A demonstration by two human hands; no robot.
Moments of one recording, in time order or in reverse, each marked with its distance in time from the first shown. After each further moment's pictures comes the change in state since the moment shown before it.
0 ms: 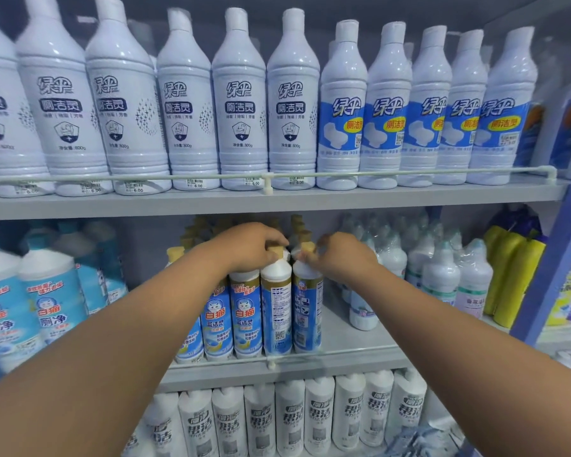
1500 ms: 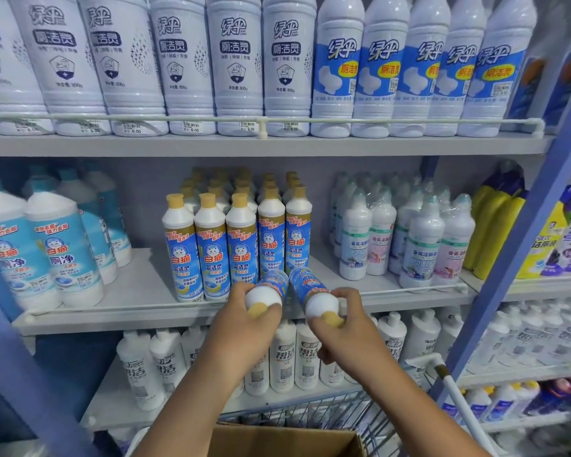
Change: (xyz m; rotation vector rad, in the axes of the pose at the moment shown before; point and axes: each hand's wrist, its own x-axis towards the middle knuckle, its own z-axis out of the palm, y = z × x) left_hand -0.172 0.056 0.133 -0.828 0.253 -0.546; right_hand -0.202 0.037 0.073 0.820 -0.092 0.234
